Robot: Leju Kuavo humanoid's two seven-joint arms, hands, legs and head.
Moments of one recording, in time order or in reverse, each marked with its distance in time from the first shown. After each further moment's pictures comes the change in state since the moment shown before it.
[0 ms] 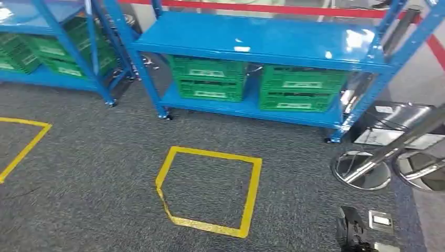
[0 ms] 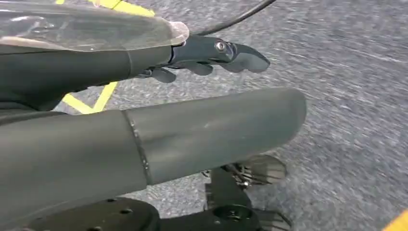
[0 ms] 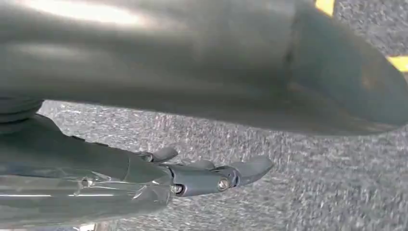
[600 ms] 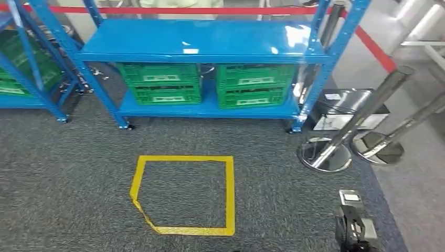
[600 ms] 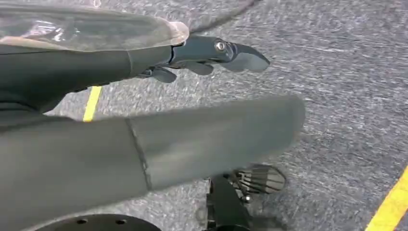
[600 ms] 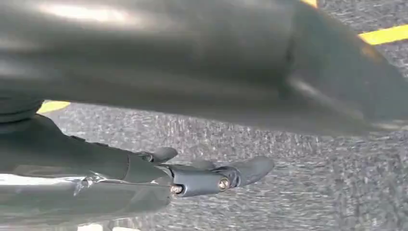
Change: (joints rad) left arm 0.009 0.003 0.000 0.000 0.017 -0.040 -0.028; right arm -0.005 0.000 0.001 0.000 -0.002 -0.003 0.003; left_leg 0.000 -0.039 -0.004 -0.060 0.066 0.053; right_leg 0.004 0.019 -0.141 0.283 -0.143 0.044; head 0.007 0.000
